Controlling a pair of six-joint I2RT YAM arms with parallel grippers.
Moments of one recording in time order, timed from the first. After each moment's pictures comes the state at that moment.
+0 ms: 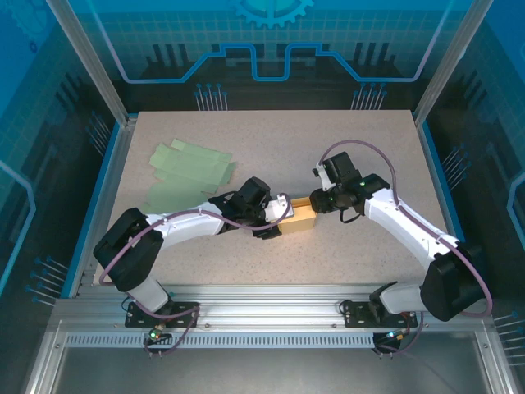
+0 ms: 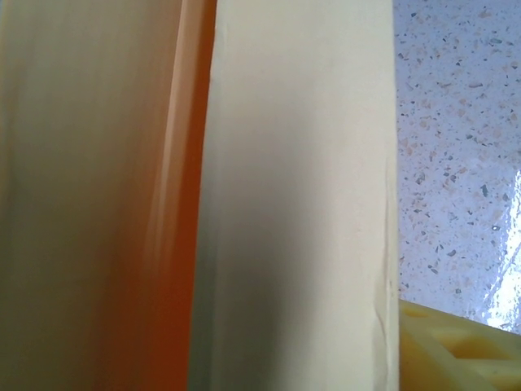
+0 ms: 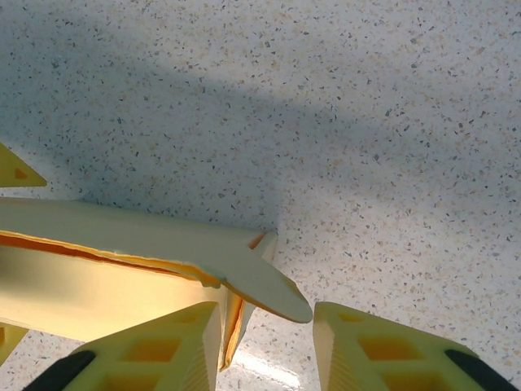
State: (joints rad) left arm -0.74 1.63 0.96 -0.20 0.17 0.51; right arm 0.46 1.35 1.06 -0.76 -0.01 0.17
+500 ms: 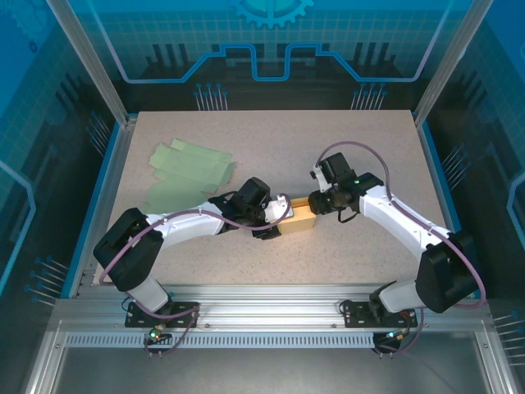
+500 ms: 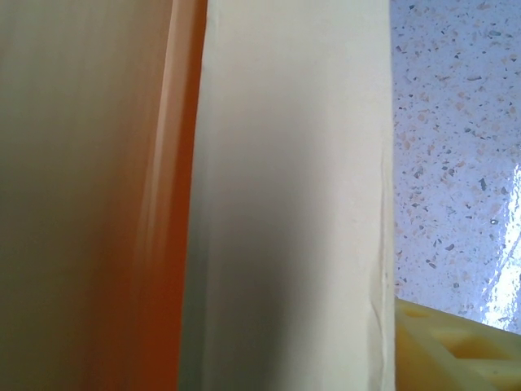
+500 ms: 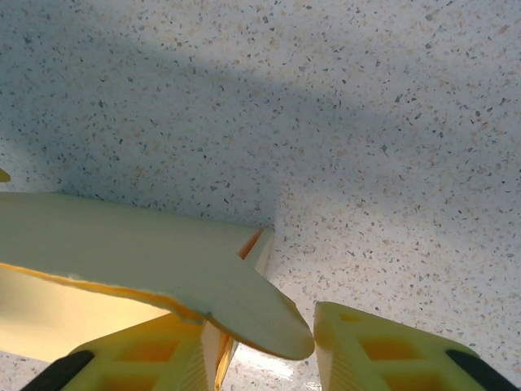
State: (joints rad) left arm -0.74 1.63 0.96 -0.21 0.17 0.52; right arm 0.46 1.41 1.05 -0.75 -0.02 0.16
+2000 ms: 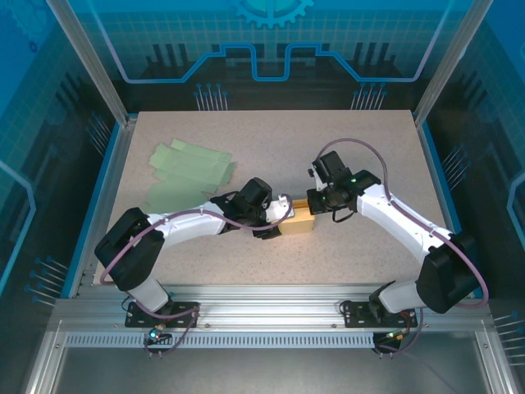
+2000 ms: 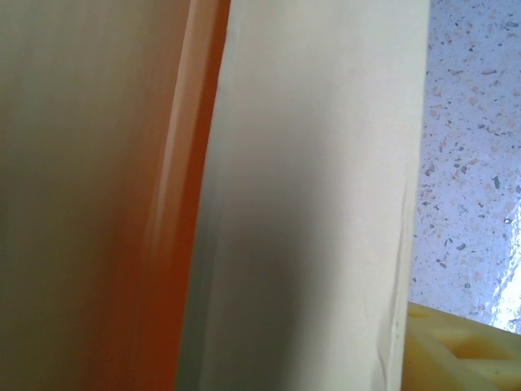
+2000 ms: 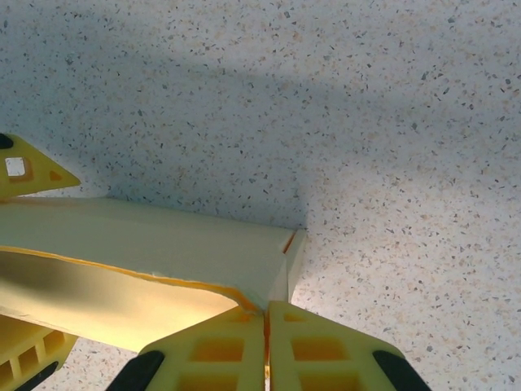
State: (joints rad) left arm -0.75 1.64 0.97 -0.23 0.13 0.52; right arm 0.52 1.41 1.12 -0.83 -0.02 0.33
